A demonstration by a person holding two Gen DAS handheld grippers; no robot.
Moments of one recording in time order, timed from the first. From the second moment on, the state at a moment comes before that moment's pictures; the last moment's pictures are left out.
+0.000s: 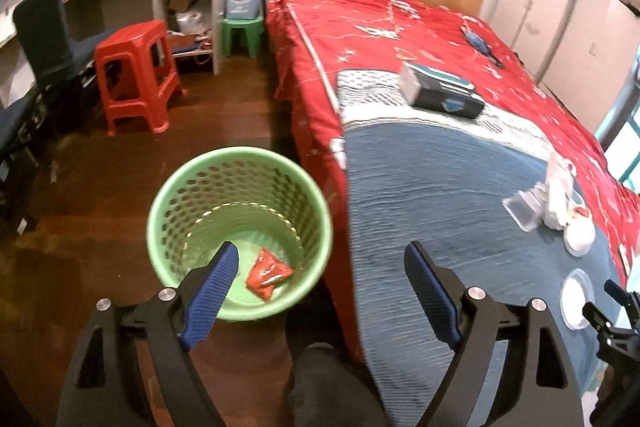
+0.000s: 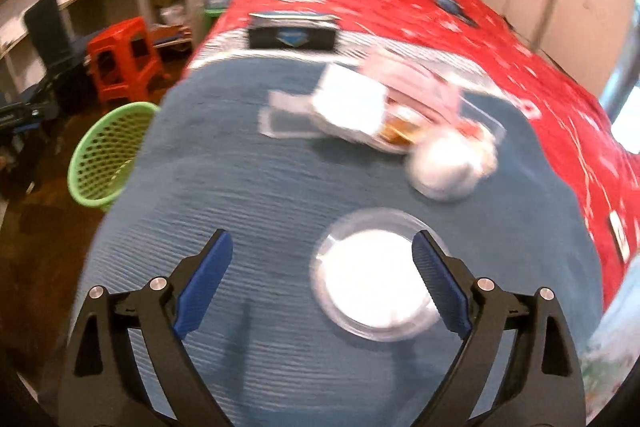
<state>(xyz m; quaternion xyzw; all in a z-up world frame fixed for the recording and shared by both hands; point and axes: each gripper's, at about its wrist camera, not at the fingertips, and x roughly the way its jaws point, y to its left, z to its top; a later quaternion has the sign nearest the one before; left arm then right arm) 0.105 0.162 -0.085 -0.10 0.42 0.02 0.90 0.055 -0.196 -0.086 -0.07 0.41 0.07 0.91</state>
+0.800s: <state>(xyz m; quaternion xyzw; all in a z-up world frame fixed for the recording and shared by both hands) 0.136 0.033 -0.068 -0.02 0.43 -0.08 0.90 0.072 -0.236 -0.128 -0.04 0.45 0.07 0.89</state>
